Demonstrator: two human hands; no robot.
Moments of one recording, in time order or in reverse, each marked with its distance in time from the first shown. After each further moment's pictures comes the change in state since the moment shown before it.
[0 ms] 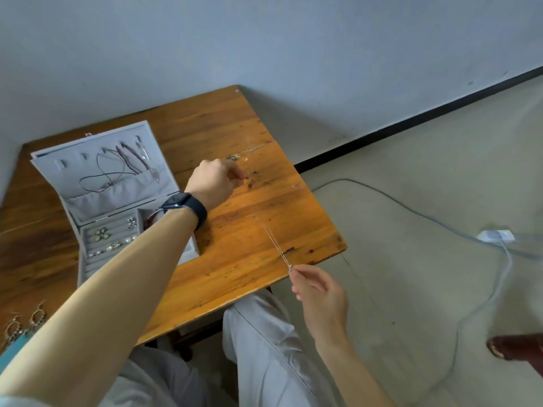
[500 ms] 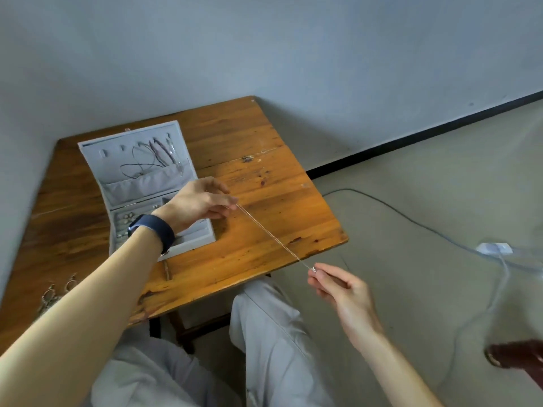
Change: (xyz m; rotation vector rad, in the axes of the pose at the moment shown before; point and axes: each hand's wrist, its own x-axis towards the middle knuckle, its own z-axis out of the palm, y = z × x) left_hand -0.094 -0.024 -0.057 -0.793 -0.267 -0.334; right_hand -0.014 -0.006 -0.041 0.158 -0.194 0.078
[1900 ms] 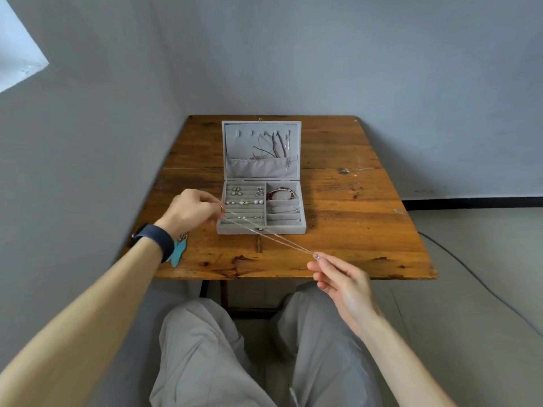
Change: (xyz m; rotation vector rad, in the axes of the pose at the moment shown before) left_hand -0.128 -0.094 -0.125 0.255 0.517 -0.097; right_hand -0.007 0.012 0.121 -0.159 -0.442 0.029
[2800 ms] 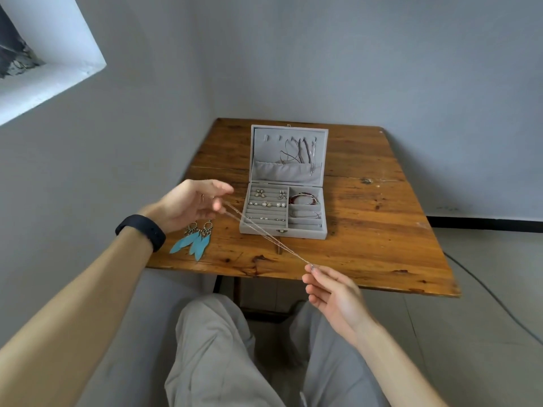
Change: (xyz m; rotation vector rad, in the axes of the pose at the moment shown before) left_hand -0.022 -0.011 -0.056 -0.542 -0.284 -0.021; right_hand 0.003 0.013 0.031 0.133 -0.190 0.199
